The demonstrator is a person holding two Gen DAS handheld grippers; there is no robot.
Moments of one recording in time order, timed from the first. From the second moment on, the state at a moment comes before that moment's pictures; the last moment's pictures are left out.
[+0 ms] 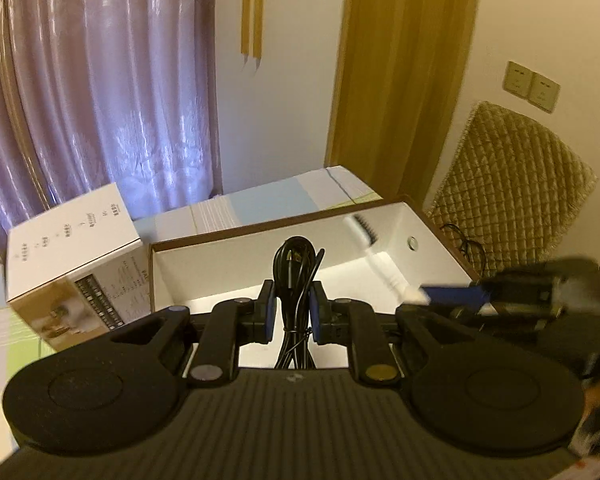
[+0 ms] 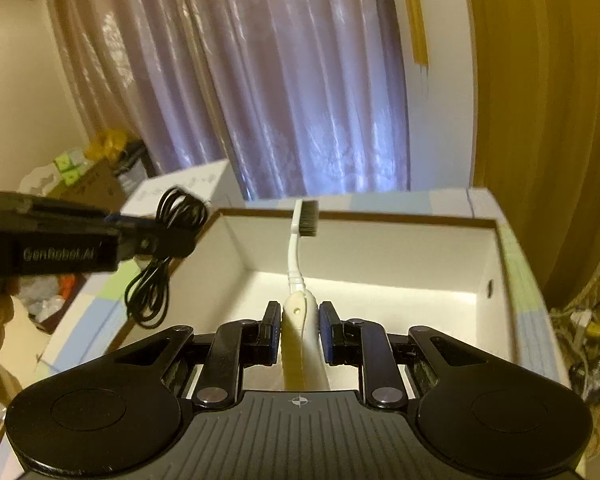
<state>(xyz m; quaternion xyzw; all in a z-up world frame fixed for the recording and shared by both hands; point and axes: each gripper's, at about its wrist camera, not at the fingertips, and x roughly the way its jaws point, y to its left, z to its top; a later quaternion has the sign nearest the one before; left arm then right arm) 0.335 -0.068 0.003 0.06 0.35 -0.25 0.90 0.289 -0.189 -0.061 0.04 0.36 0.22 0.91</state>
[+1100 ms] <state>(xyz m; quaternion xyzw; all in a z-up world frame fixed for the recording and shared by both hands) 0.444 -0.088 -0.110 0.11 0.50 -0.19 0.84 0.376 -0.176 -0.133 -0.04 0.52 0.15 0.84</state>
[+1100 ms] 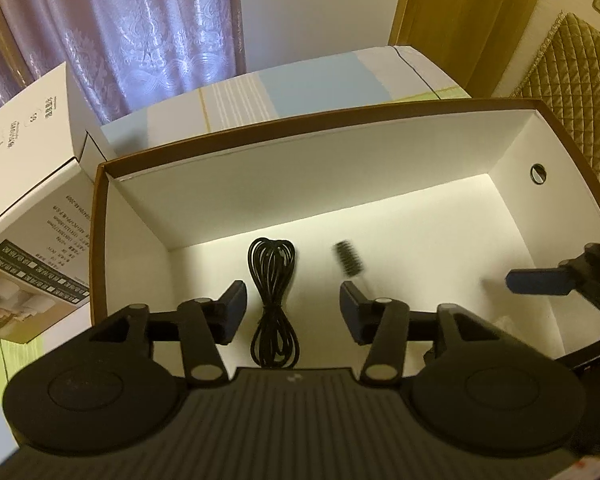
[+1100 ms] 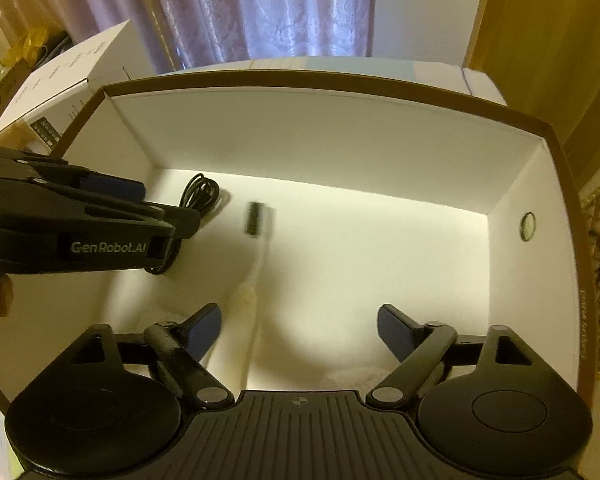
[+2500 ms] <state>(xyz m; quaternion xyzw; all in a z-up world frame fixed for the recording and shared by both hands) 0.182 0.002 0.004 0.01 0.42 -0.11 0.90 0.159 -0.240 -0.033 -0.05 0.39 0.21 0.90</state>
